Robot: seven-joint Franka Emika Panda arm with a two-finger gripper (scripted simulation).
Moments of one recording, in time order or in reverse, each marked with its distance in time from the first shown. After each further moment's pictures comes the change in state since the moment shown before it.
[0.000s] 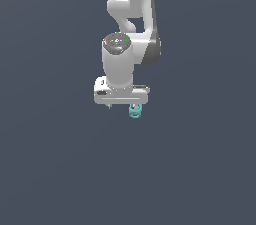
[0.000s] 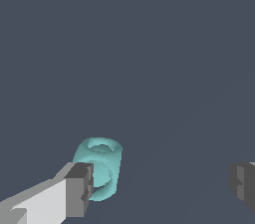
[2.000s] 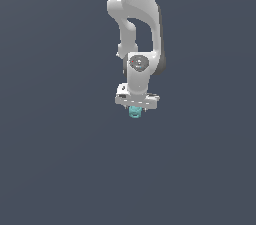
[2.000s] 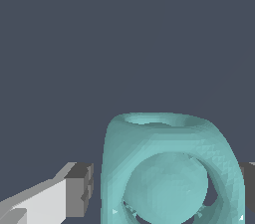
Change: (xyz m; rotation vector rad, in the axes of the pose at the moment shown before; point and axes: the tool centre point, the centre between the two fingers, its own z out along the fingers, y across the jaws) arm -0.058 -0.064 0.110 -0.003 0.026 0.166
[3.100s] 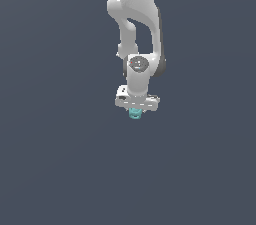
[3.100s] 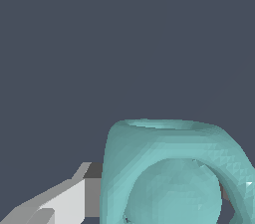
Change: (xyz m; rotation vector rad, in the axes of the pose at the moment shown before) arm 0.011 -0.003 0.003 0.013 0.032 -0.008
